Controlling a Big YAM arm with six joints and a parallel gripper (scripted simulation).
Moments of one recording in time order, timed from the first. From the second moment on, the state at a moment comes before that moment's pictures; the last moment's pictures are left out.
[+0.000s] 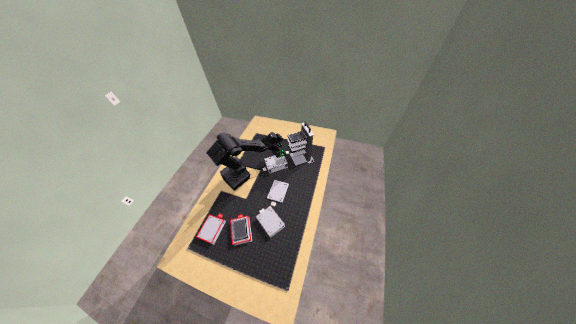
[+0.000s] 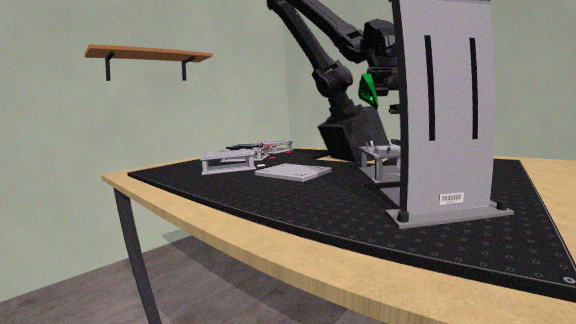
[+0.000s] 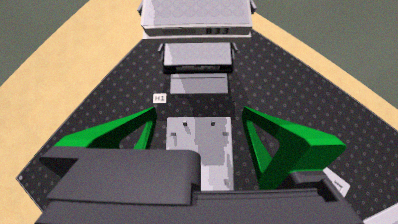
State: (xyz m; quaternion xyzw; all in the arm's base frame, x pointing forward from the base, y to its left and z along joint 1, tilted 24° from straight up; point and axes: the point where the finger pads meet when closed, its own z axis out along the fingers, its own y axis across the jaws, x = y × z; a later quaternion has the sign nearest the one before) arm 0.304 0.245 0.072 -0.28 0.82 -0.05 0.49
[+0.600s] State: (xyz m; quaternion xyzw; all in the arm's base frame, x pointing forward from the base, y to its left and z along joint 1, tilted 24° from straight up) arm 0.299 0.241 0.067 -0.29 0.82 -0.05 0.49
